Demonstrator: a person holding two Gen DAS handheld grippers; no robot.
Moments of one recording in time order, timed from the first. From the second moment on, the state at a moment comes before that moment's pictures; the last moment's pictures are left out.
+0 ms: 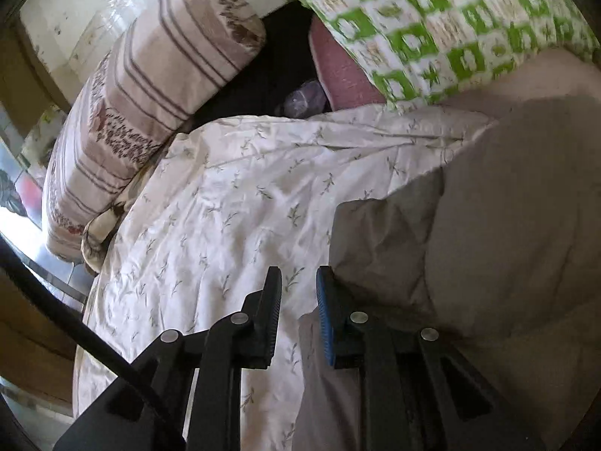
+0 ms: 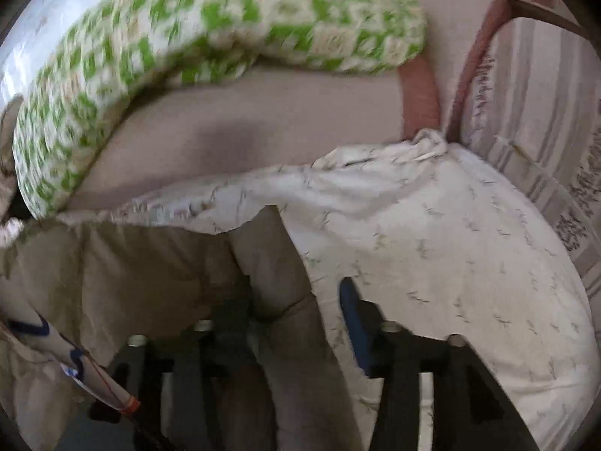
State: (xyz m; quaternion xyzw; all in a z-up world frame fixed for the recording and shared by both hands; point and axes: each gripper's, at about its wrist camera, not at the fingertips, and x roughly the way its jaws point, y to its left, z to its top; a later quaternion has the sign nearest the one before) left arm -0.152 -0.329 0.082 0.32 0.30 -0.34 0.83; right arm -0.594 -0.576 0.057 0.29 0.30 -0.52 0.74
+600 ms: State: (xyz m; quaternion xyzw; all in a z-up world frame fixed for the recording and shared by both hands) left arm -0.317 -0.205 0.125 0.18 0.27 -0.42 0.85; right arm -0.579 -0.363 0.111 0.31 0.21 -0.46 0.81
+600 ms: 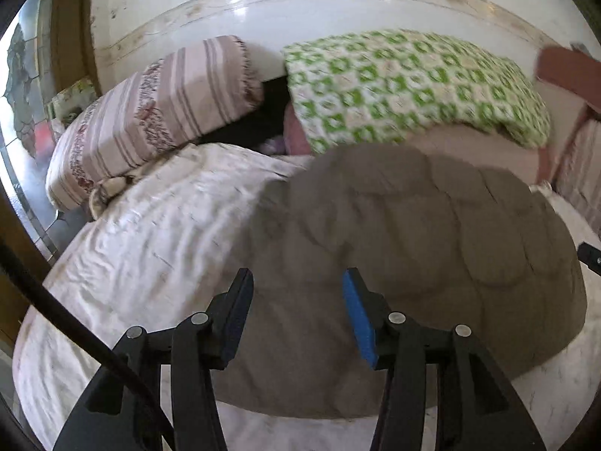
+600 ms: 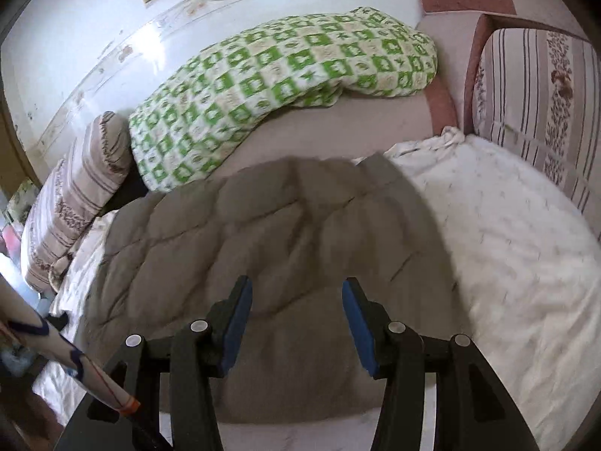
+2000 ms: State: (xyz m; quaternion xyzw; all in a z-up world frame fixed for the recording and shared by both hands) left arm -0.318 -0.211 0.067 0.16 0.32 -0.35 0.87; right arm -0.483 -0.315 0.056 0.23 0.30 -0.40 0.83
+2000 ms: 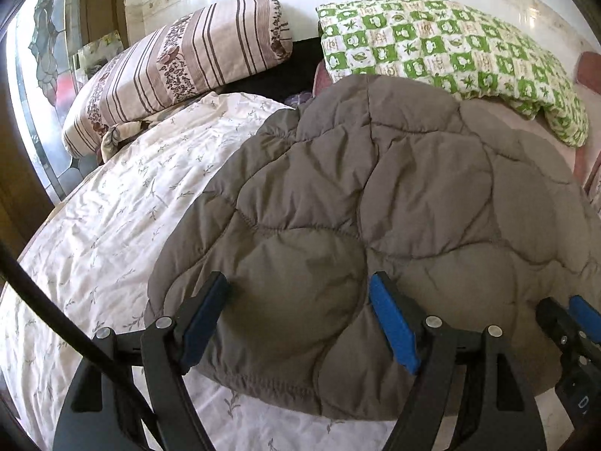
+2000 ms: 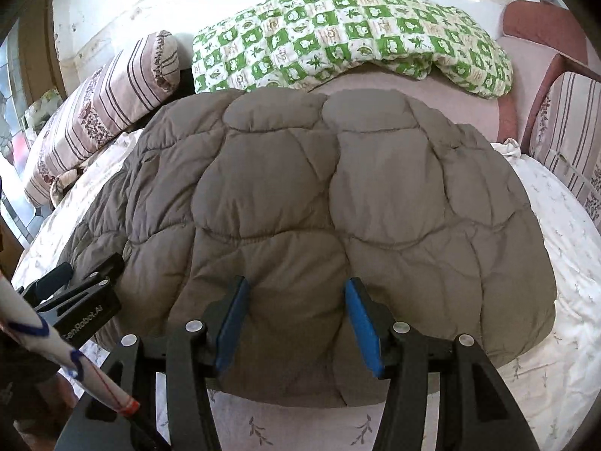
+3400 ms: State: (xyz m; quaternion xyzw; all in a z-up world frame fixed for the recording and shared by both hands) left arm -0.201 -0.142 0.063 0.00 0.53 -0.35 0.77; right arm -0.661 -0.381 0.048 0.40 0.27 -0.51 0.72
